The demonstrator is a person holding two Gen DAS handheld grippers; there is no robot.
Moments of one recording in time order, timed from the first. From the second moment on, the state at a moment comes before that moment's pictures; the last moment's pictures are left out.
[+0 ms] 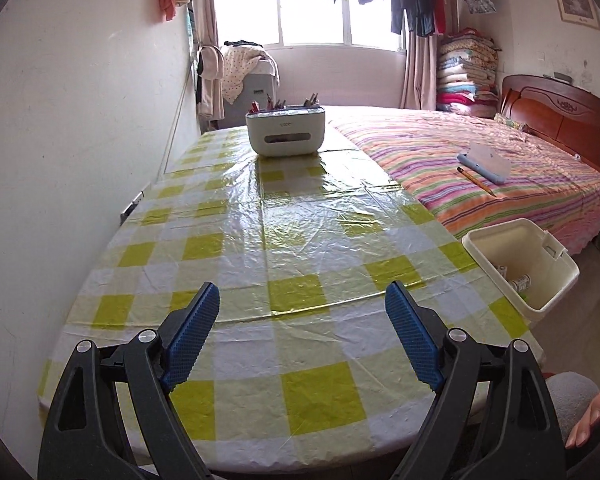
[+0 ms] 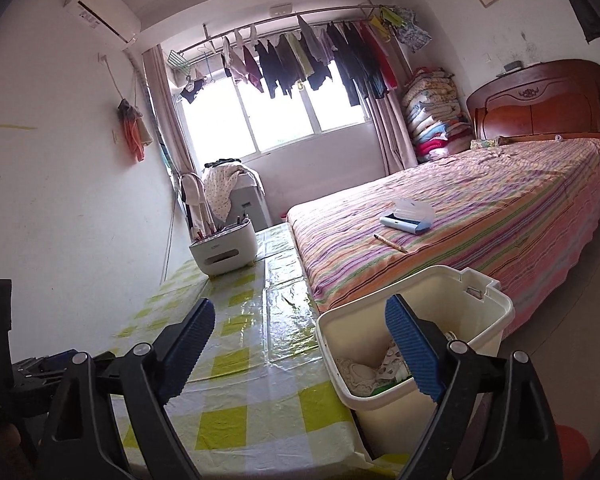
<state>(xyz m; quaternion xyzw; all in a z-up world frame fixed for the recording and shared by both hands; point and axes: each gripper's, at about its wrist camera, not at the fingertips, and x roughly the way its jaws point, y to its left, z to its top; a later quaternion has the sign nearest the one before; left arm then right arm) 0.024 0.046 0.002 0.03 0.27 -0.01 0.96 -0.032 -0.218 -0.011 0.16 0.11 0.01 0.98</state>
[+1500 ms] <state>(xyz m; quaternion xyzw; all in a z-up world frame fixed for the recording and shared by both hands) 0.004 0.050 0.001 0.06 0.20 0.01 0.98 -0.027 -0.191 -0.030 0.14 0.11 0.04 0.98</state>
